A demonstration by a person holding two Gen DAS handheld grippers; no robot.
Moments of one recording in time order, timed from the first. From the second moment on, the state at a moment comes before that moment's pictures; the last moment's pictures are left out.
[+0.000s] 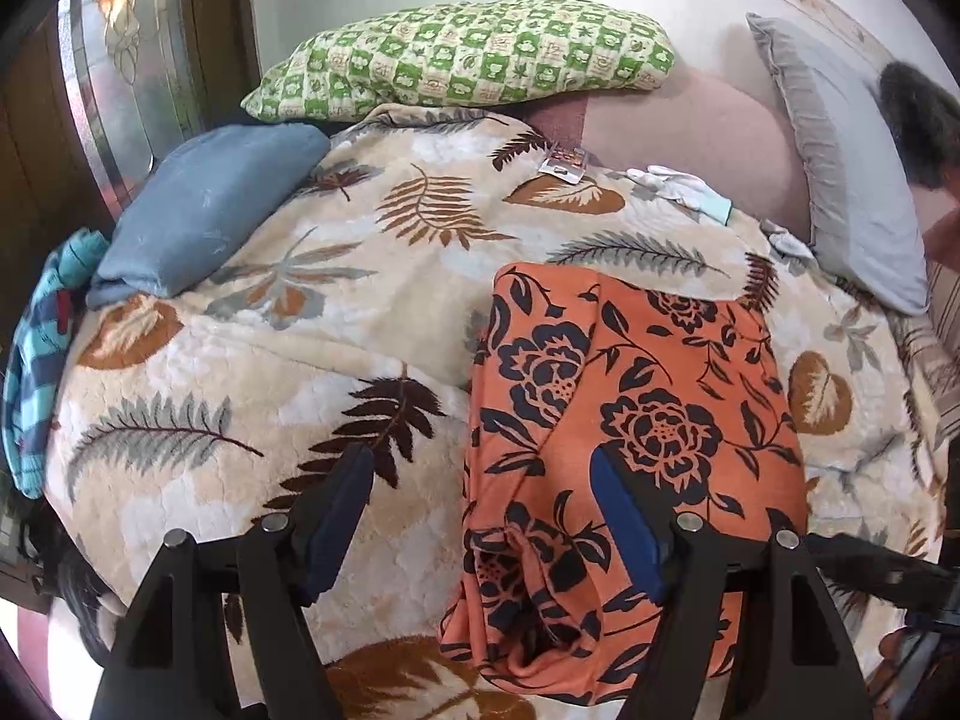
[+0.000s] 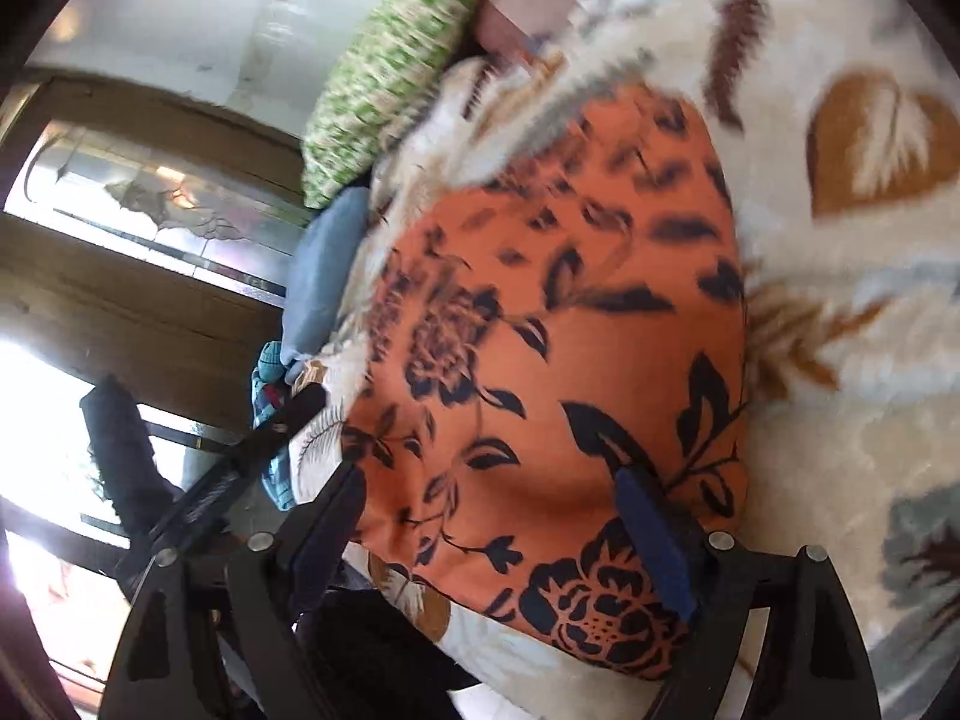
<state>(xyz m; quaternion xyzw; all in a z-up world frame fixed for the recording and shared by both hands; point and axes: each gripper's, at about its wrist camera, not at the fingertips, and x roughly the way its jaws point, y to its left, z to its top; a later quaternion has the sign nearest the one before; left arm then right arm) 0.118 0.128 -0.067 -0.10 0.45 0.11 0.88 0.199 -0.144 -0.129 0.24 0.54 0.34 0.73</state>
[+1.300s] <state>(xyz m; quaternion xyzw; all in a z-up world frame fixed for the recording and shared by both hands) 0.184 0.145 -0.116 -0.24 0.53 -0.07 0.81 0.257 -0.148 -0.150 0.25 0.54 0.33 0.73</state>
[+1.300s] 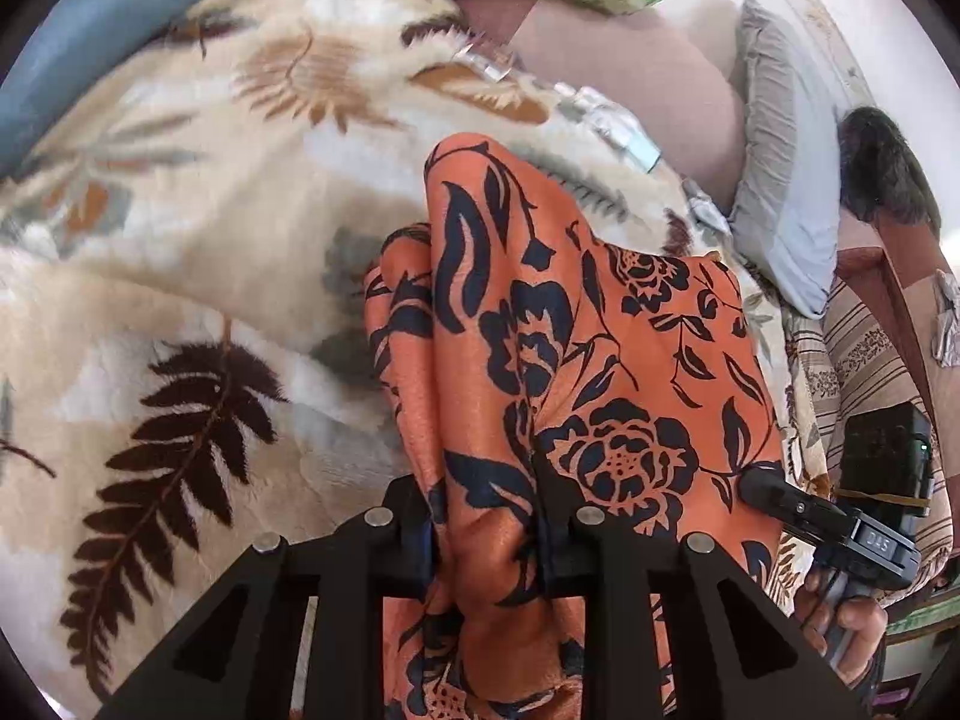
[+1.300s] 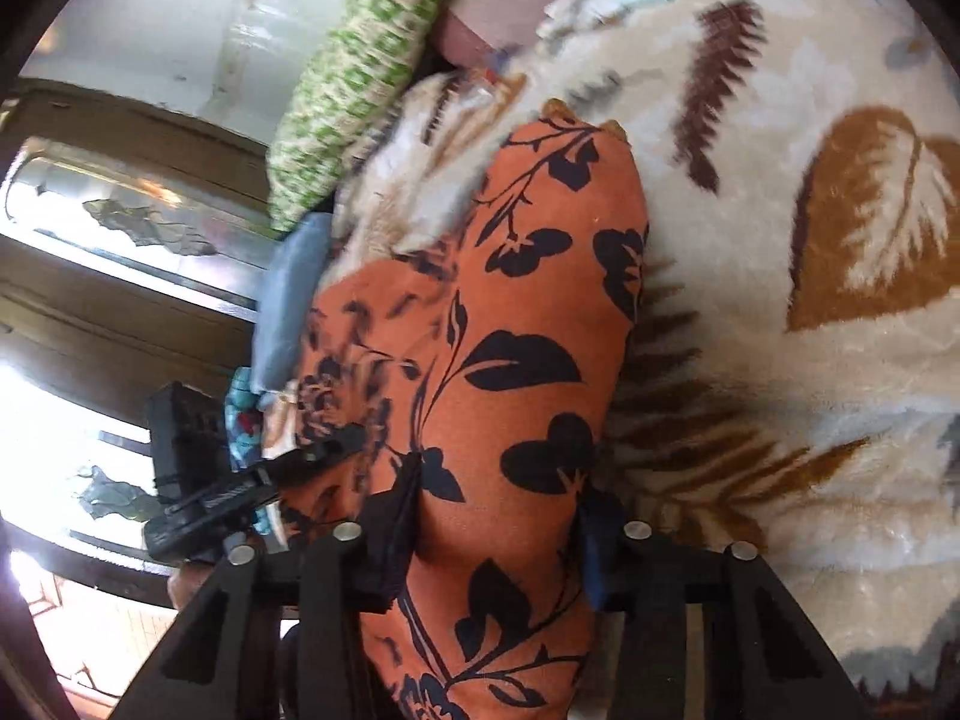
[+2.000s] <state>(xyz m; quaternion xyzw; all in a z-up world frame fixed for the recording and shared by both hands) 0.191 -0.006 -0.072 -0.18 0.51 -0.15 0.82 0.219 -0.305 -0.071 0.27 0.48 0.28 0.79</state>
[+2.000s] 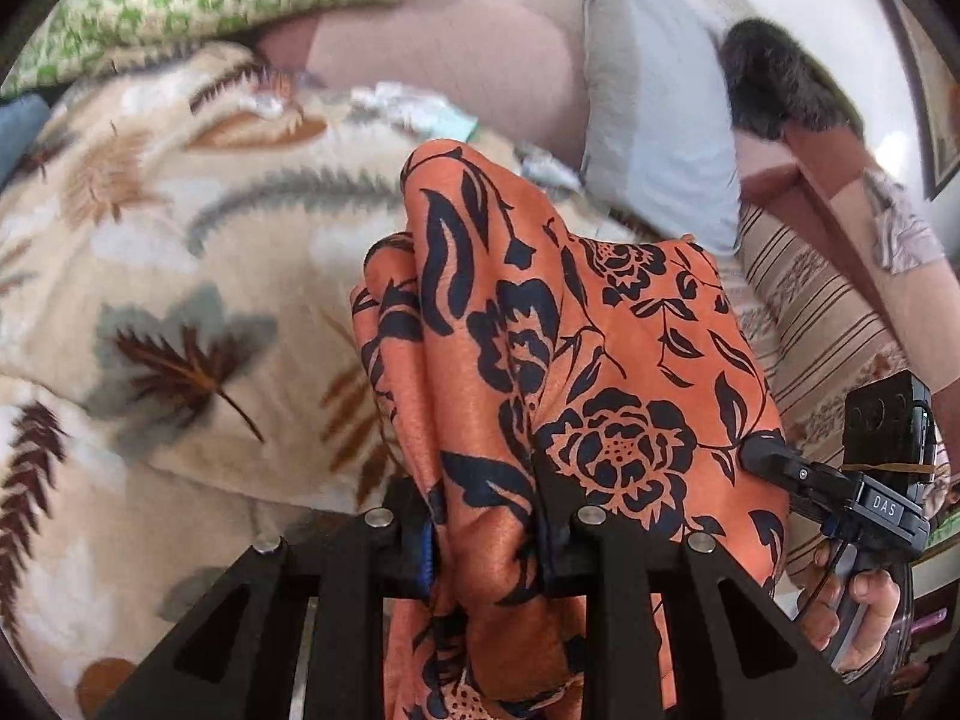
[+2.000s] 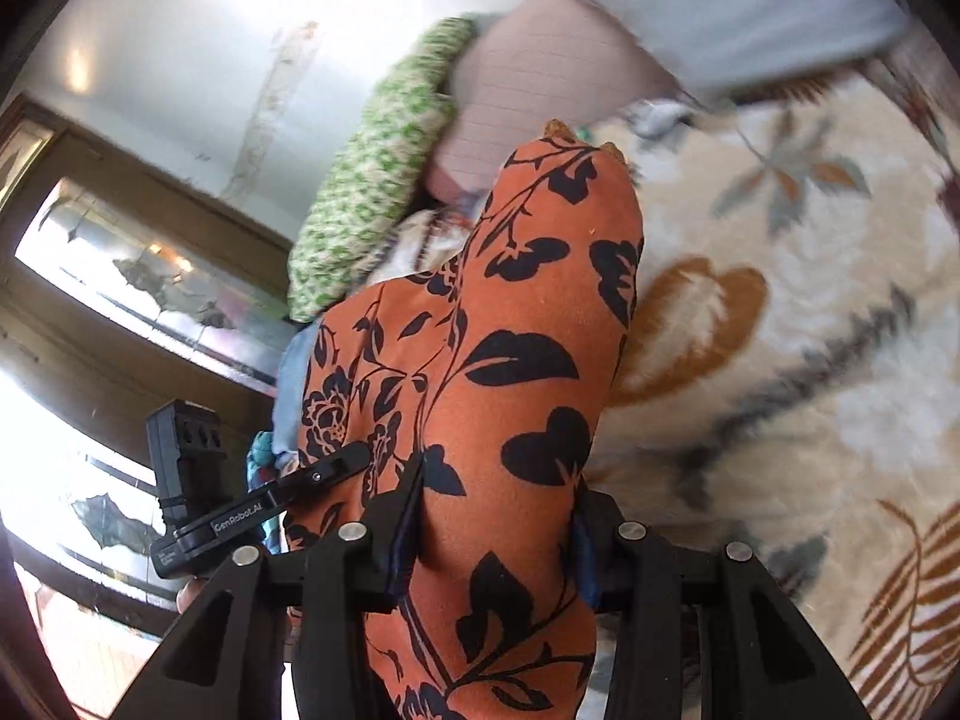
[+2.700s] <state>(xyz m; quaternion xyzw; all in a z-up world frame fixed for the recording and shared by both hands) 0.202 -0.034 -0.137 -0.14 0.55 -0.11 0.81 0.236 -0.312 -0.162 0.25 0.55 0.21 0.77</state>
